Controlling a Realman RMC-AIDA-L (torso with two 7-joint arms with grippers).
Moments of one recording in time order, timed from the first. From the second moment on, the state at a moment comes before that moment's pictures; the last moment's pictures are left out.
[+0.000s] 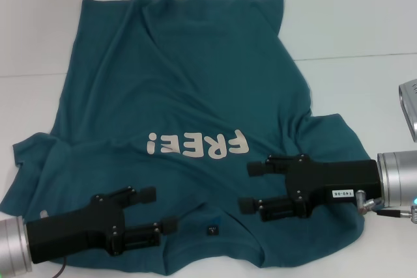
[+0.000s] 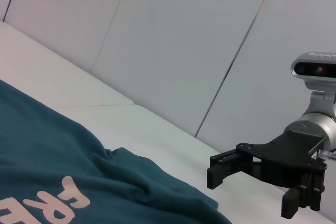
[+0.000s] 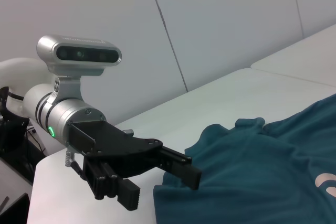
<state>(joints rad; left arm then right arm) -0.44 -2.16 0.61 0.61 2.02 1.64 -1.40 0.58 2.08 -0.75 -0.60 -2.02 -1.60 1.43</state>
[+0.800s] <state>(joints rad) -0.44 -2.15 0.57 0.61 2.02 1.57 -1.43 0.58 2.08 -0.75 -0.60 -2.02 -1.60 1.43</state>
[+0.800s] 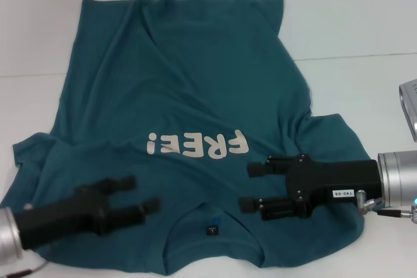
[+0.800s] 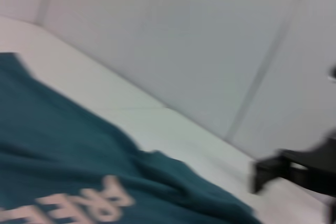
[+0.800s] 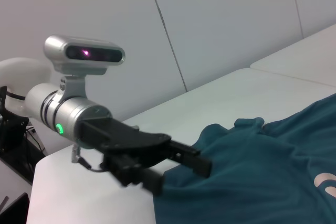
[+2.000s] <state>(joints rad) -0.41 -2.11 0.42 0.71 2.05 1.13 -1.65 0.58 2.08 -0.72 -0.59 -2.00 -1.60 1.48</state>
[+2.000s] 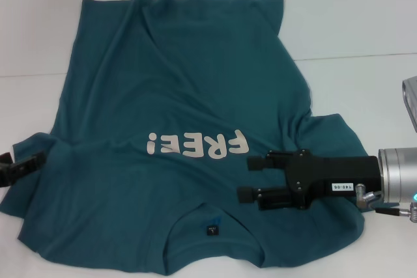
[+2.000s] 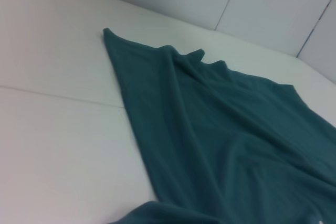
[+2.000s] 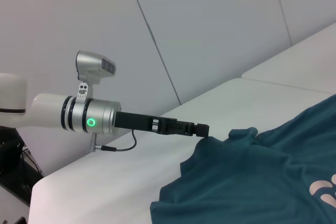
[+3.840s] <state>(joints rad) -0.42 -2.12 0.43 0.72 2.14 1.14 -1.69 0.58 2.08 -0.72 -0.59 -1.99 -1.60 1.47</state>
